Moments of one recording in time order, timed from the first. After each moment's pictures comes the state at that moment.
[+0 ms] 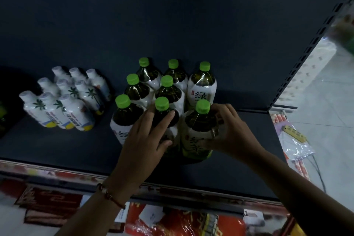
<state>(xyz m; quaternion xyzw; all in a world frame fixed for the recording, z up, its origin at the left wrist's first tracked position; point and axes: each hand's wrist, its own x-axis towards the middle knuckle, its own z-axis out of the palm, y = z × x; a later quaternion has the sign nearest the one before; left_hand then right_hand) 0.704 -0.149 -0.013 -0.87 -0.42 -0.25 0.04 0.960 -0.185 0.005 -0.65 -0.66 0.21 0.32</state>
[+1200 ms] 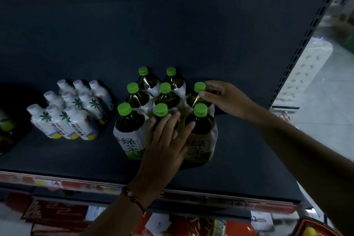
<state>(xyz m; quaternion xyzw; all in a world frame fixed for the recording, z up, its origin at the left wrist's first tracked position) 0.740 -0.160 -0.020 -0.87 -0.36 -0.30 0.13 0.983 -0.120 0.056 -0.62 -0.65 0.29 0.33</state>
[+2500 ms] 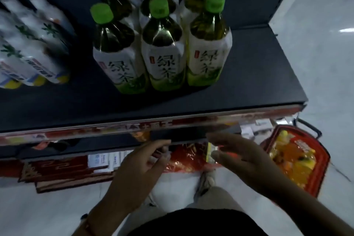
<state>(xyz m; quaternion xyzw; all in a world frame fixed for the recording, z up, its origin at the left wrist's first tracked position) 0.599 -0.264 -0.084 -0.76 -0.46 -0.10 -0.46 0.846 -0.372 -0.065 -0.69 -0.46 0.46 0.33</state>
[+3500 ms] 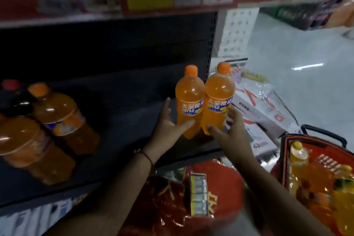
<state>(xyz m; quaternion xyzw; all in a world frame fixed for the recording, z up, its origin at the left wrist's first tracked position) 0.863 -0.195 -0.466 -0.69 -0.39 -0.22 -0.57 0.986 -0.339 -0.451 -0.74 -0.32 0.20 0.56</state>
